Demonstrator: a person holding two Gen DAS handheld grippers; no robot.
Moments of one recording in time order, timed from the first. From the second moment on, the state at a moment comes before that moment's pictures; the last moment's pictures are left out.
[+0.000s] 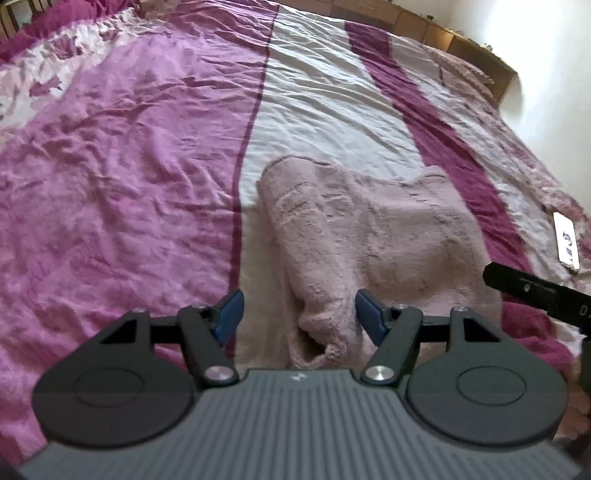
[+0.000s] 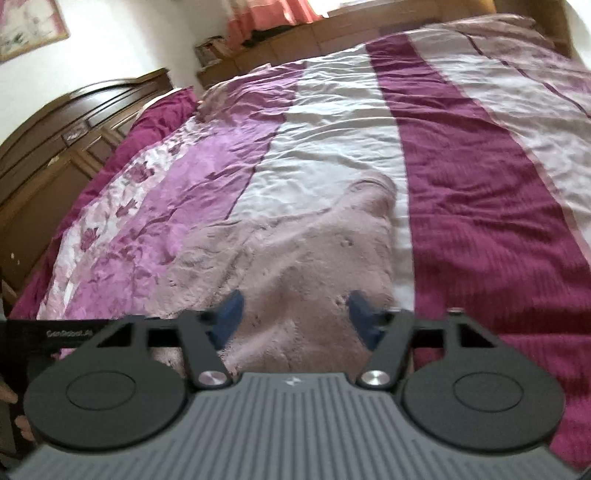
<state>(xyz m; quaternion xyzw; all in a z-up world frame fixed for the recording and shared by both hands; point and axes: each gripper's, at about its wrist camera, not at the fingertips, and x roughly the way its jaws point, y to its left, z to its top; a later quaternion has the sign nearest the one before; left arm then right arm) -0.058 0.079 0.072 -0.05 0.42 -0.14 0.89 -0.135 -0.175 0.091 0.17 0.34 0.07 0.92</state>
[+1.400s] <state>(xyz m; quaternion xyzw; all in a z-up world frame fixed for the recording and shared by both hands) -0.110 0.035 0.055 0.02 0.48 -0.12 0.87 -0.166 -0.156 0.065 0.18 0.44 0.05 0.88</state>
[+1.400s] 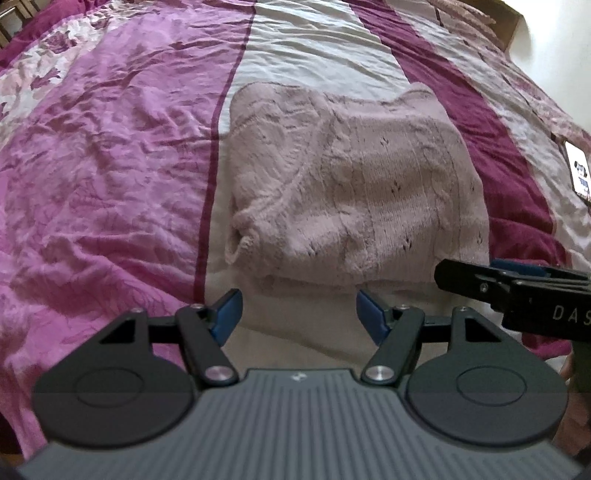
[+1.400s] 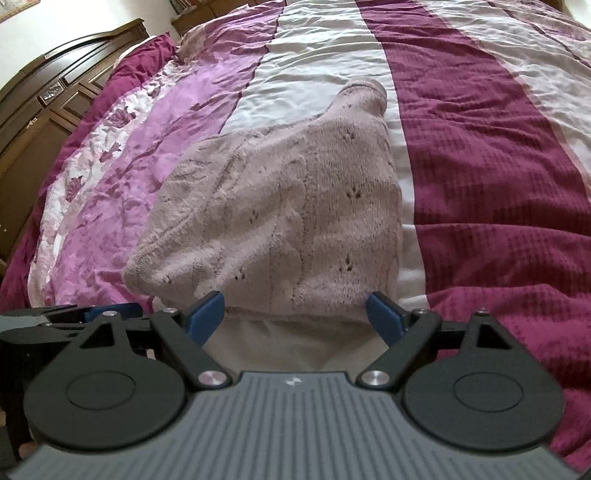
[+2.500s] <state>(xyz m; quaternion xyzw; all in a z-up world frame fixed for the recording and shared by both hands) -0.111 0.027 0.046 0.04 0.48 -0.12 0.87 -0.163 -0.155 0.057 0.18 0.45 0.05 0.87</state>
